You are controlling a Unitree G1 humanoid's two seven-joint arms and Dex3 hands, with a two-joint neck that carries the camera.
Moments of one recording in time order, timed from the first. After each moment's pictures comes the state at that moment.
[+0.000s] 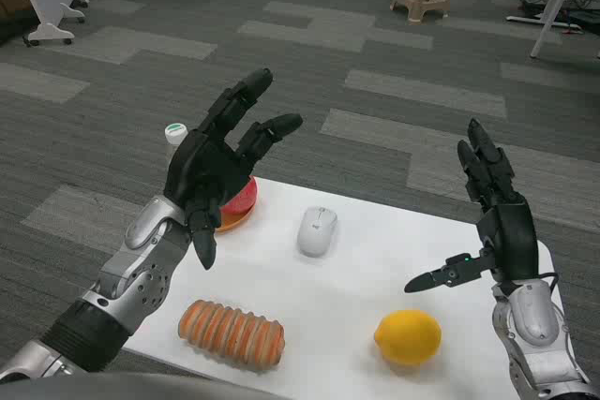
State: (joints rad) left arm -0.10 0.33 -0.10 0.00 -0.77 -0.34 -0.32; right arm -0.32 -0.38 0.37 0.57 0.29 -0.85 -0.09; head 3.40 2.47
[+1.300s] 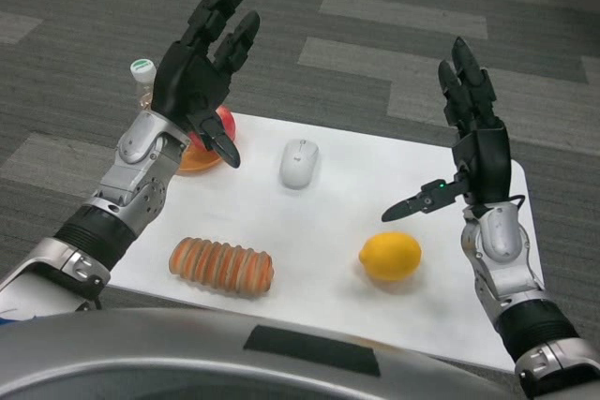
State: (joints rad) left arm -0.29 0.37 -0.17 0.28 -0.62 -0.46 -0.24; right arm -0.30 -0.36 0.37 0.53 0.30 -0.87 -0.13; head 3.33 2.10
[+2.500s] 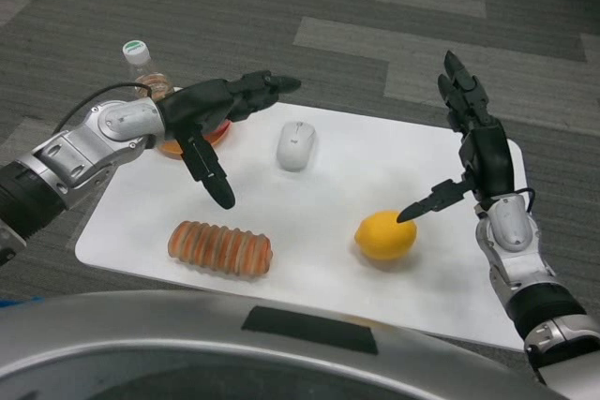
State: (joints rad) left arm -0.33 0.78 -0.48 0.06 -0.31 -0.06 -0.38; right arm -0.32 -0.41 0.39 0.71 0.30 -0.88 -0.05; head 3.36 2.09
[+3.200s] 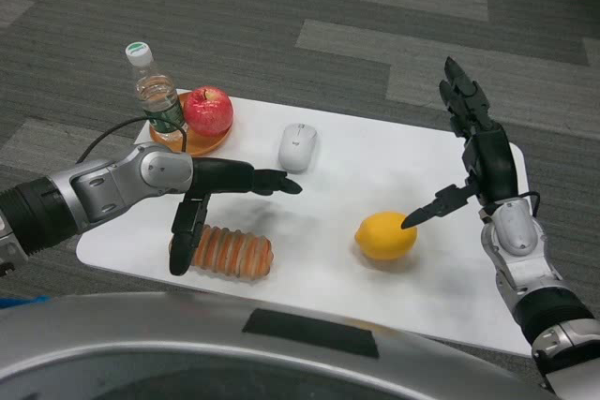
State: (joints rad) left arm -0.37 0.80 -0.75 0.01 0.02 0.10 -0.48; right arm -0.32 -0.43 0.41 0.71 0.30 -0.88 -0.05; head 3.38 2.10
